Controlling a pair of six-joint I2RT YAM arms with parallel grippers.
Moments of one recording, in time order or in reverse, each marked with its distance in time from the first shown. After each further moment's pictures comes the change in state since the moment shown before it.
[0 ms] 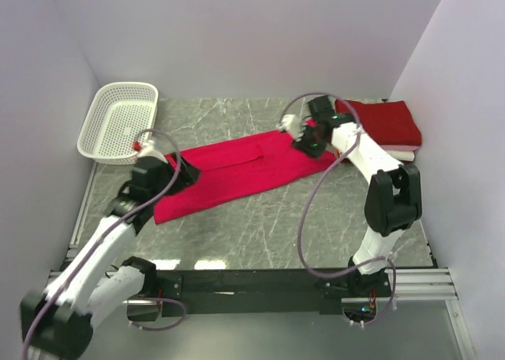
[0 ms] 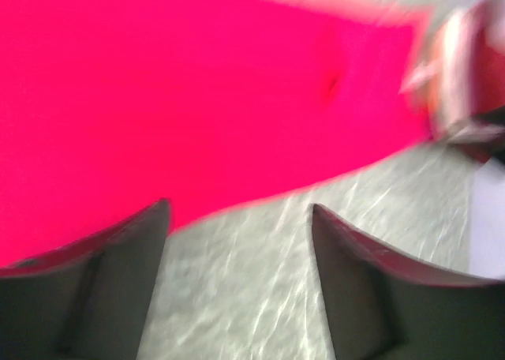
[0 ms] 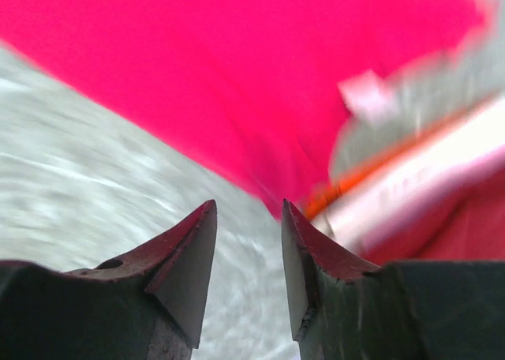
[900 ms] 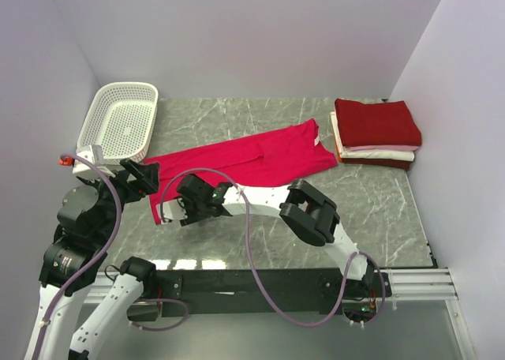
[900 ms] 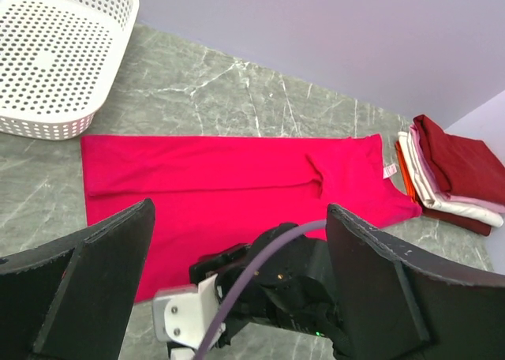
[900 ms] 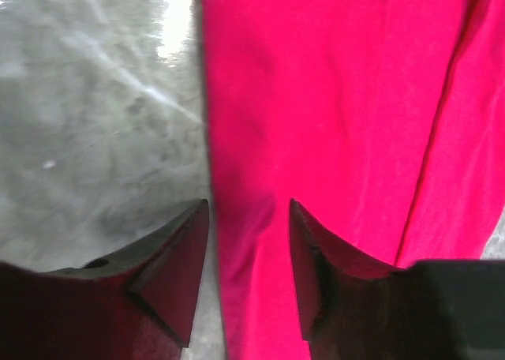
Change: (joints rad) left arm 0.005 -0.482 0.396 -0.419 -0.274 0.299; right arm 0.911 0.413 0.161 0.481 0.055 0.013
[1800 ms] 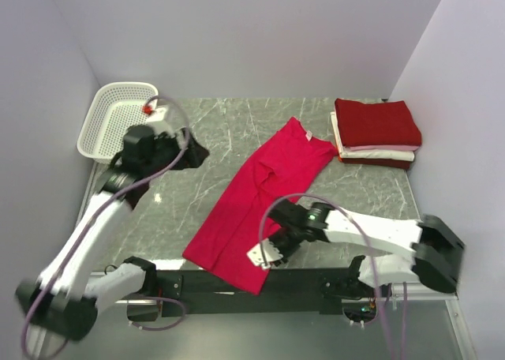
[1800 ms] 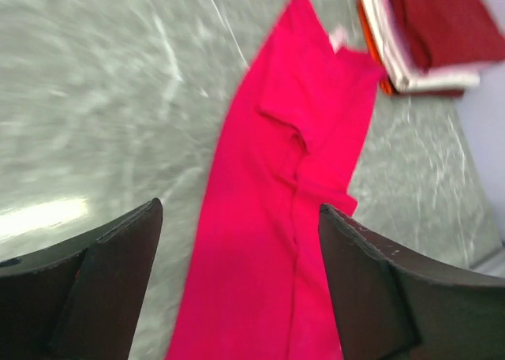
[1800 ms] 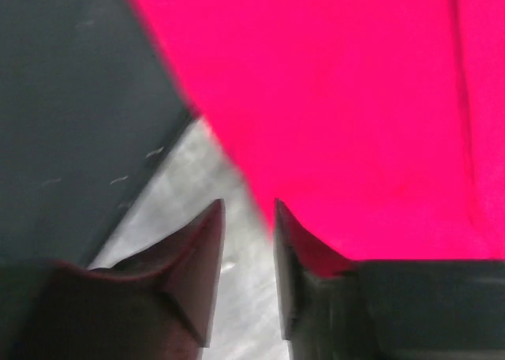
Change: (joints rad) left arm 0.000 0.499 0.023 0.214 0.401 0.057; right arm -0.081 -0.924 -0.890 -0.343 -0.367 -0.277
